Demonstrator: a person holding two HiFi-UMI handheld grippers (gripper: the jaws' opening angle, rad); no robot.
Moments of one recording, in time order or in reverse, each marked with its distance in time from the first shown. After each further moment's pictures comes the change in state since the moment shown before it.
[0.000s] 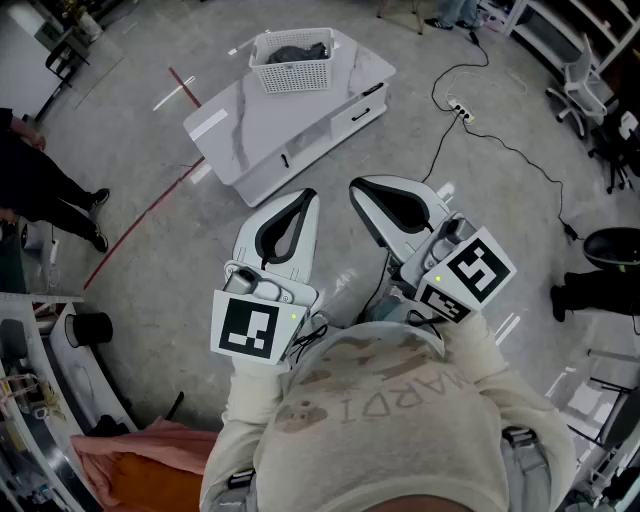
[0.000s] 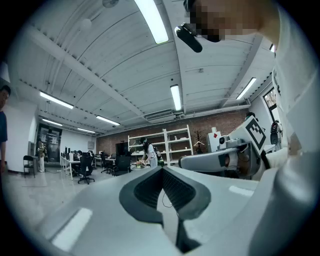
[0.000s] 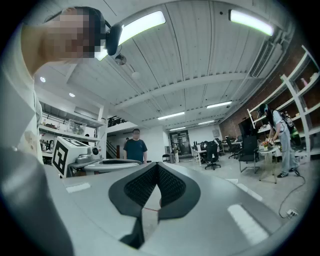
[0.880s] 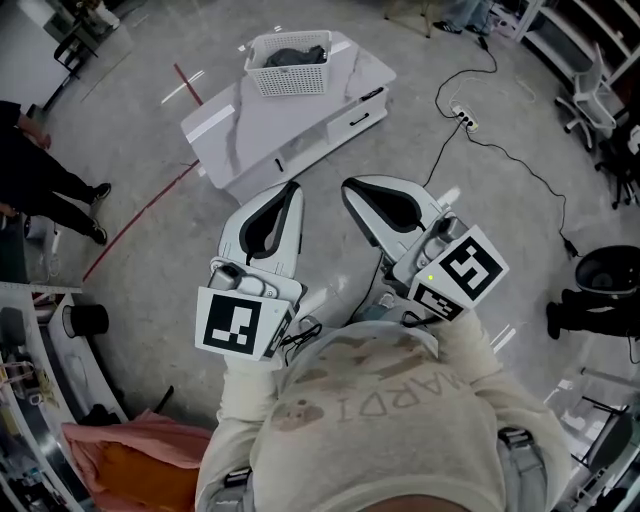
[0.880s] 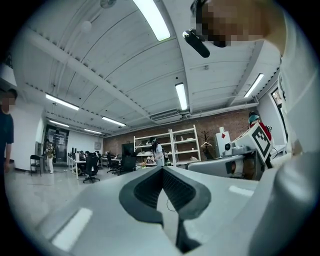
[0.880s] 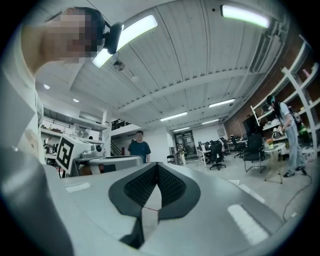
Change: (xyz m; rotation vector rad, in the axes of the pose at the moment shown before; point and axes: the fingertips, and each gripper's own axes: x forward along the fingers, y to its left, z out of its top) left arm 0.061 -0.011 0.008 -0.008 0.000 0.084; right arm -0.022 -0.064 0.004 0.020 -0.014 0.052
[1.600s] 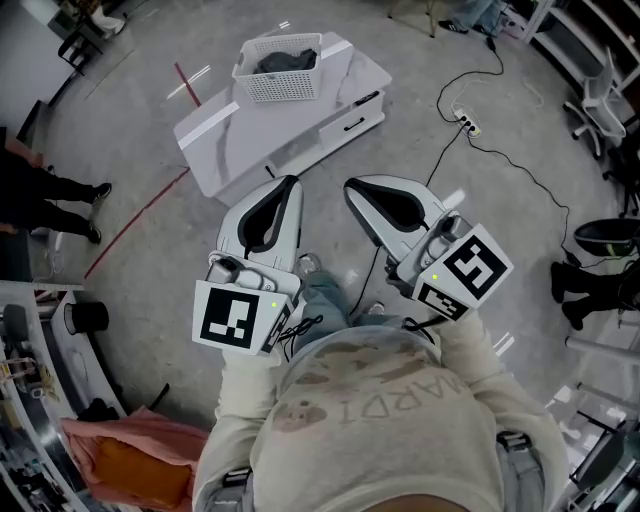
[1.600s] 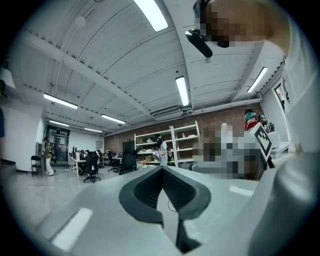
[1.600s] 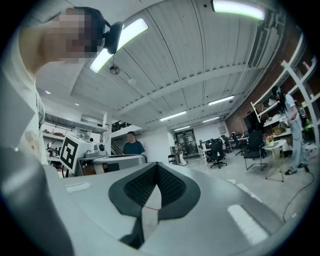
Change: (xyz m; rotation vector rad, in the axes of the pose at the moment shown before) left arm 0.104 -0.026 -0.007 0.008 0.030 0.024; right arm -0.028 -0.101 0.004 0.024 0.011 0.047
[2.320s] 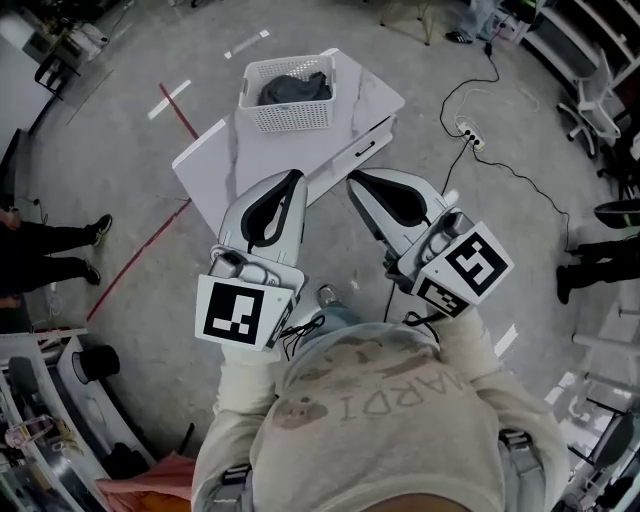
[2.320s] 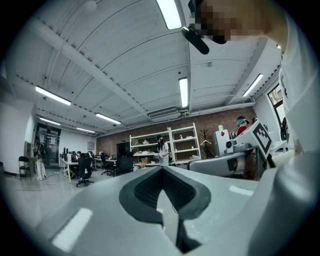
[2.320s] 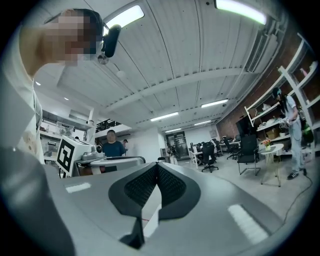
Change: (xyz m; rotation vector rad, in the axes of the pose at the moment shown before) left arm 0.084 0.194 -0.010 0.009 -0.020 -0.106; right arm 0.195 -0.078 0.014 -0.008 -0.025 -0.124
